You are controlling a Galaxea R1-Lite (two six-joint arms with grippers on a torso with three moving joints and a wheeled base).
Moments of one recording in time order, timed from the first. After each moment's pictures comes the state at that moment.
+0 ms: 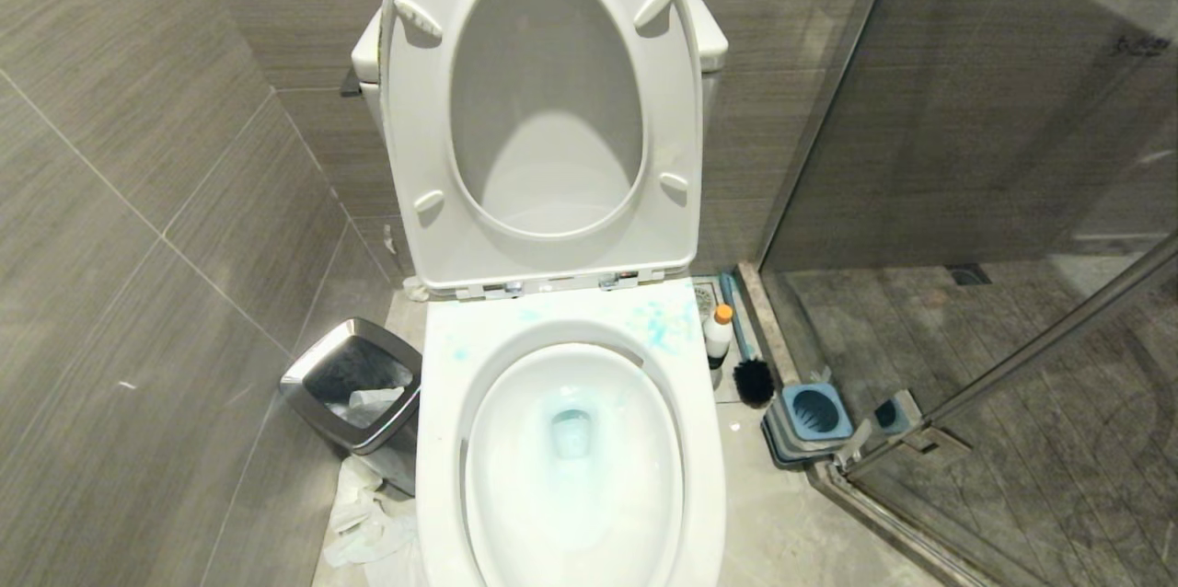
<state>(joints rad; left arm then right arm) 0.00 0.00 0.00 0.01 -0.01 0.01 0.01 0.00 0.00 0.01 0.03 -0.14</state>
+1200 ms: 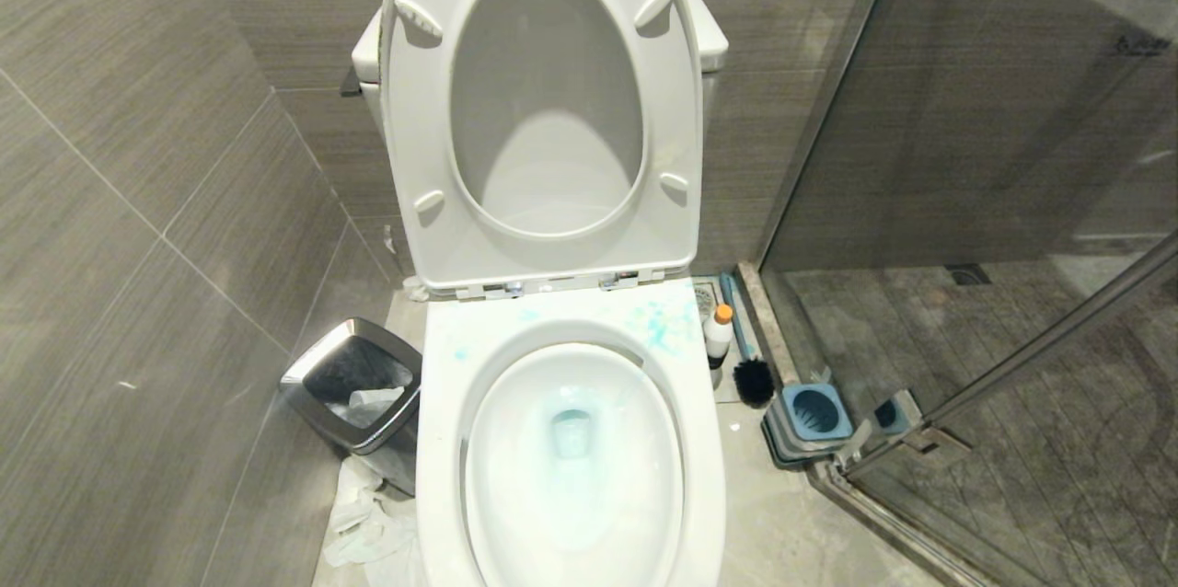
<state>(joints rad) 0.00 0.00 -0.01 0.01 -0.01 0.03 0.01 0.00 -0.01 0.03 0.04 -0.10</state>
